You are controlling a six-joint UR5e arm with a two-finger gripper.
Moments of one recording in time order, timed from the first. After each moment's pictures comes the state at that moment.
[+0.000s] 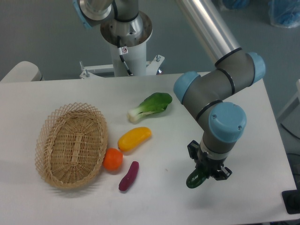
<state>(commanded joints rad) 2.53 -2.22 -1.21 -1.24 1.56 1.33</state>
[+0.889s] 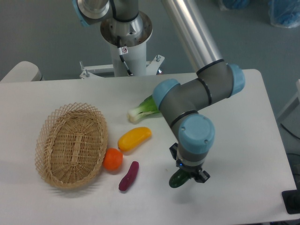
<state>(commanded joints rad) 2.41 -2.22 -1.30 -1.21 1.63 1.27</state>
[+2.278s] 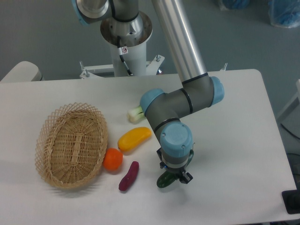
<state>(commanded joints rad) 2.42 -2.23 -1.42 -1.03 1.63 1.27</state>
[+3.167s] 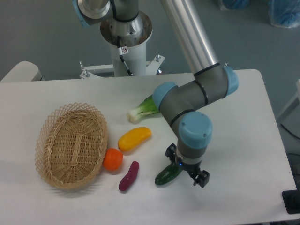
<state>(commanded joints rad) 2.50 -2.22 -1.30 -1.11 1.54 1.27</state>
